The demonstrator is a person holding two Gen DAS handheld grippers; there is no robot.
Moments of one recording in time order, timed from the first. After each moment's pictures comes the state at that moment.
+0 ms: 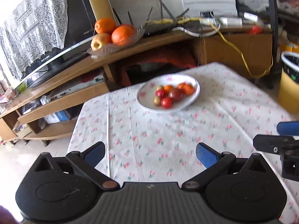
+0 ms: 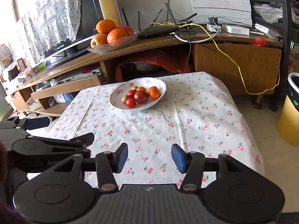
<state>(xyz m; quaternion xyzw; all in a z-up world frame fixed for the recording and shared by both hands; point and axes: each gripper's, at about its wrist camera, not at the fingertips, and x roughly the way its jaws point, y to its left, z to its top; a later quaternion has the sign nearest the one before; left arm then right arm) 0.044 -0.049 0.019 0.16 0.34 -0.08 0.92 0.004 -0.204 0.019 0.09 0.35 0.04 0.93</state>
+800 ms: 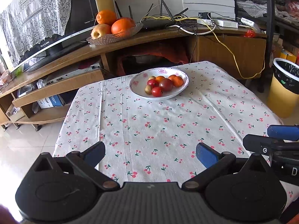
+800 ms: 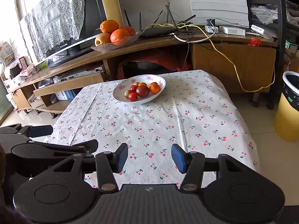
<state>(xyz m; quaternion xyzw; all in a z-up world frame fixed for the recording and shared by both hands) 0.008 -0.040 0.021 0.11 0.36 -0.09 0.92 -0.030 -0.199 0.020 0.08 0.35 0.03 0.93</state>
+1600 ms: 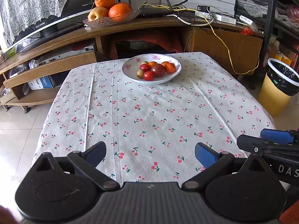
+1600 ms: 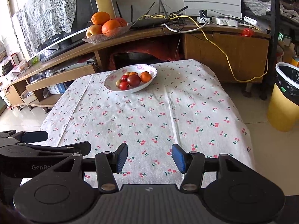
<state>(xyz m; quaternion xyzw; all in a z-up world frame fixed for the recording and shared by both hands) -0.002 -0.035 0.011 0.07 0.40 -0.11 0.91 -0.037 -0.202 0.010 0.08 0.38 0.01 0.92</state>
